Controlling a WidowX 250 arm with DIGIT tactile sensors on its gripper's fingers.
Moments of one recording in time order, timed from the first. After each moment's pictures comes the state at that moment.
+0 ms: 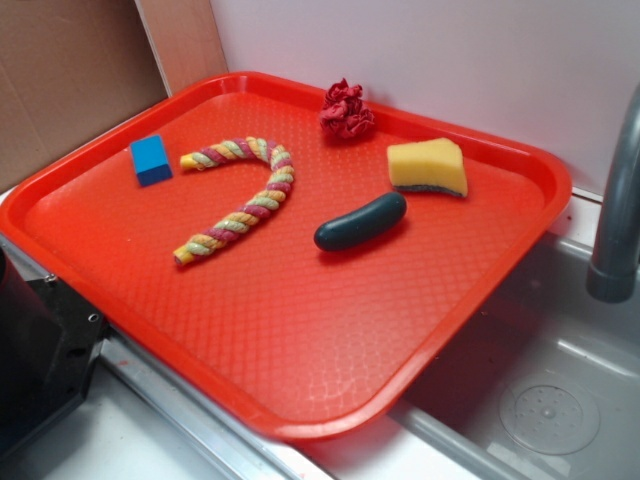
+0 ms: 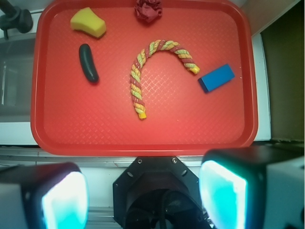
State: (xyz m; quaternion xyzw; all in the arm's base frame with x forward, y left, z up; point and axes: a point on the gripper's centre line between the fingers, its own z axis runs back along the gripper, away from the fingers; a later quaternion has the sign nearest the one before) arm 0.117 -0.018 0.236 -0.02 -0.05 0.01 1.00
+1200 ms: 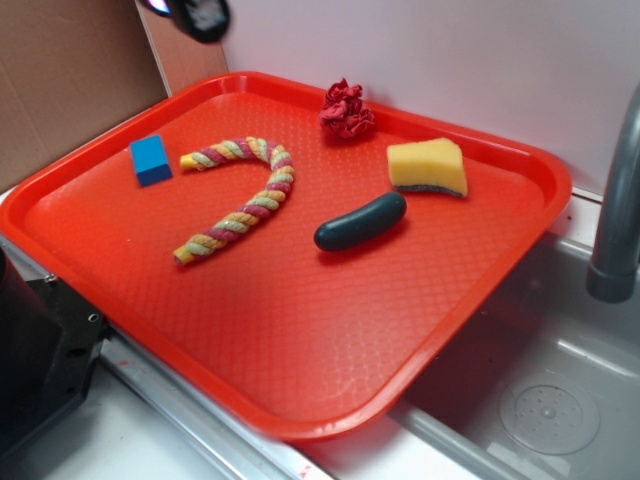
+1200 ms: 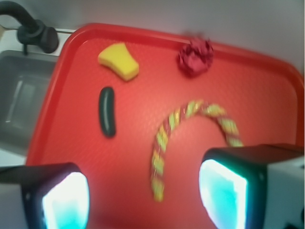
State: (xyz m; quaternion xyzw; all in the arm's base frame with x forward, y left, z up) arm 0.221 -0.042 0.169 -0.04 -0.10 -0.13 0.99
